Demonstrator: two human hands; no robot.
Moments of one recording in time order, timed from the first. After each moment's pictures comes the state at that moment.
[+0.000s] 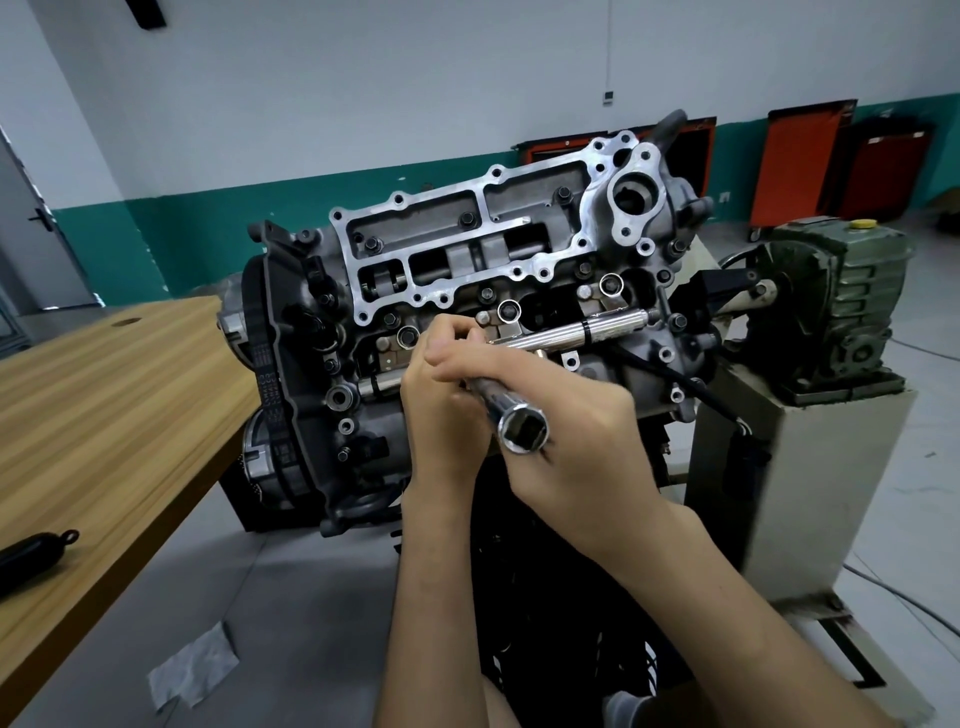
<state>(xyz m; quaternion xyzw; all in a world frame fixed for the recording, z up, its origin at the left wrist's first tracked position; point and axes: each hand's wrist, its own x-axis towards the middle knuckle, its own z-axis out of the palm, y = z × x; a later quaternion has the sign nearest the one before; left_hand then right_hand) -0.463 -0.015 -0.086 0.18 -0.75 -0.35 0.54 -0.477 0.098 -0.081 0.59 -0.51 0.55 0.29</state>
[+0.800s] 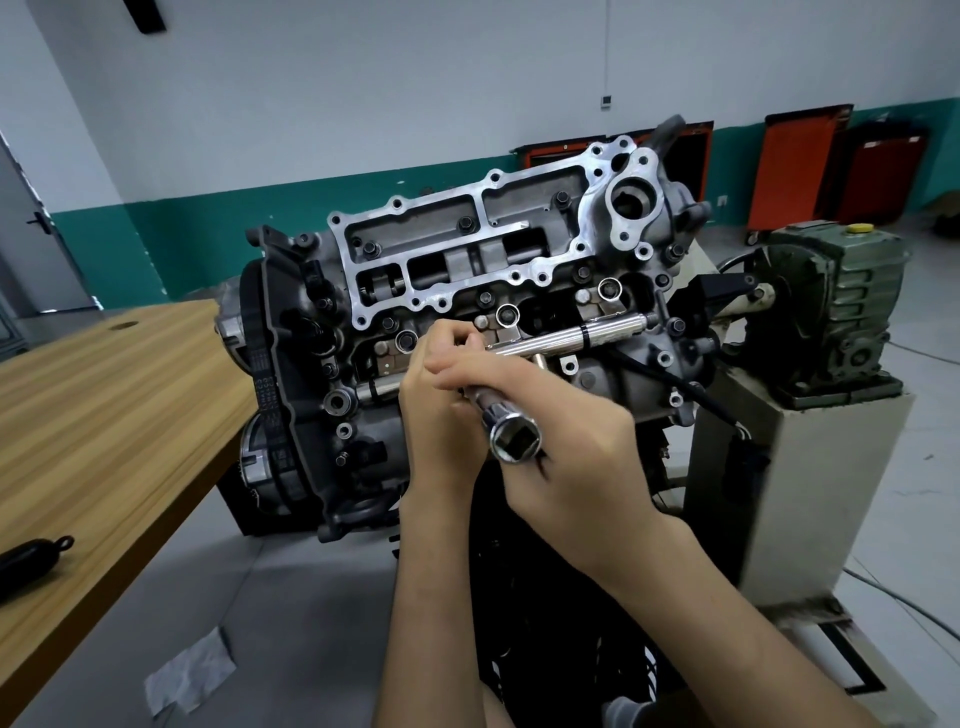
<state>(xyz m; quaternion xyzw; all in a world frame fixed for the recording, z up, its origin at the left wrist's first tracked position) -0.462 -0.012 -0.073 0.26 -0.77 -0.33 0.48 -0.471 0.100 -0.084 0.61 -0.49 0.55 0.29</state>
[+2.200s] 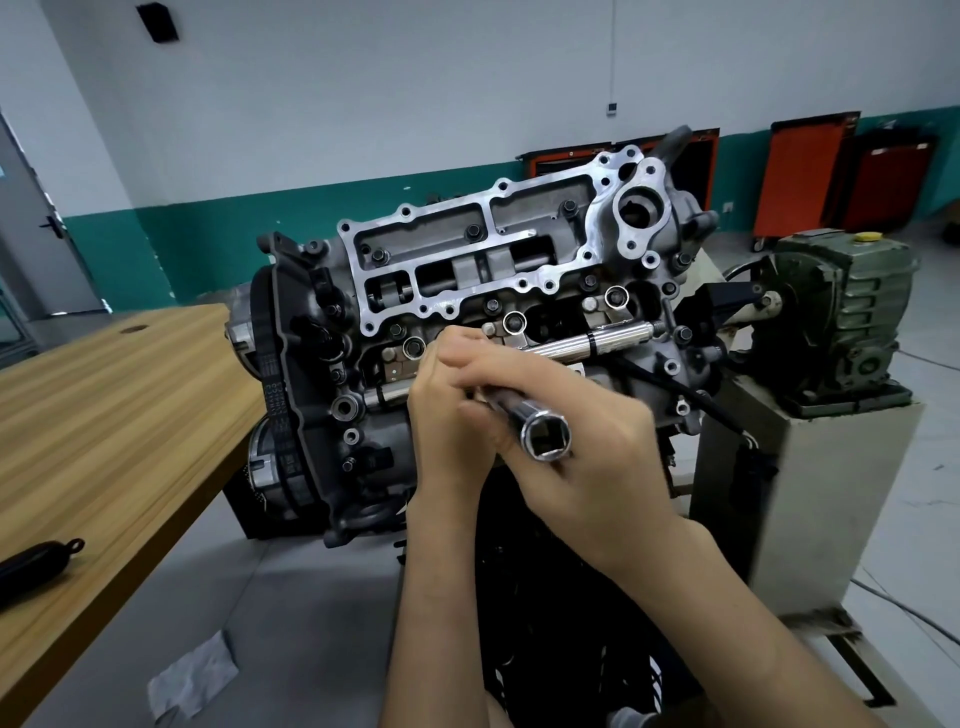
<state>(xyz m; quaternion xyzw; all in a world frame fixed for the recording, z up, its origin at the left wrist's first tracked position) -0.457 -0.007 -0.069 0.21 -0.75 -0.36 0.51 -0.477 0.104 -0.080 0.60 -0.49 0.57 0.28</state>
